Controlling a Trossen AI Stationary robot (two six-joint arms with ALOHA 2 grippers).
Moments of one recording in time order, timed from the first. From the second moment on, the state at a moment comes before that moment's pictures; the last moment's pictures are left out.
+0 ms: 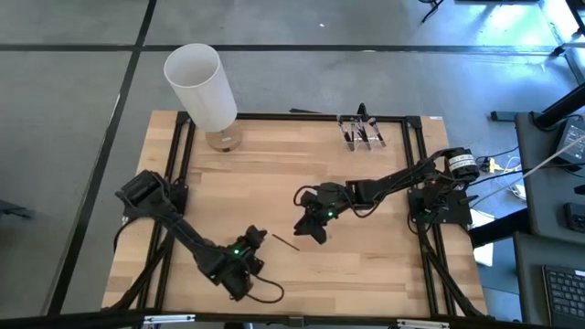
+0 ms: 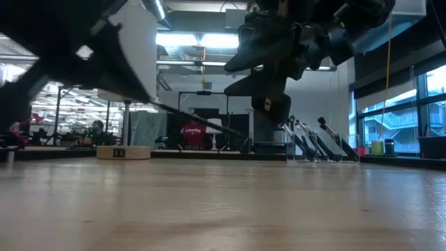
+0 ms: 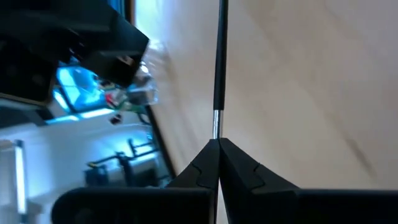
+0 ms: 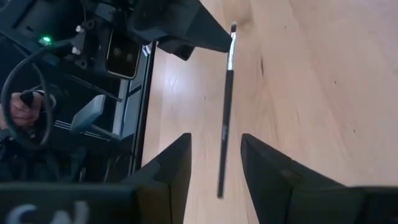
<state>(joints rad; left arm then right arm) -0.73 1.89 1.13 -0.66 -1.09 0.20 0.13 1.69 0.87 0.36 -0.31 0.66</state>
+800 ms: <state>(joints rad) -0.59 1.88 1.13 -0.23 -0.99 0.64 0.13 1.70 0.87 0.28 -0.31 0.49</state>
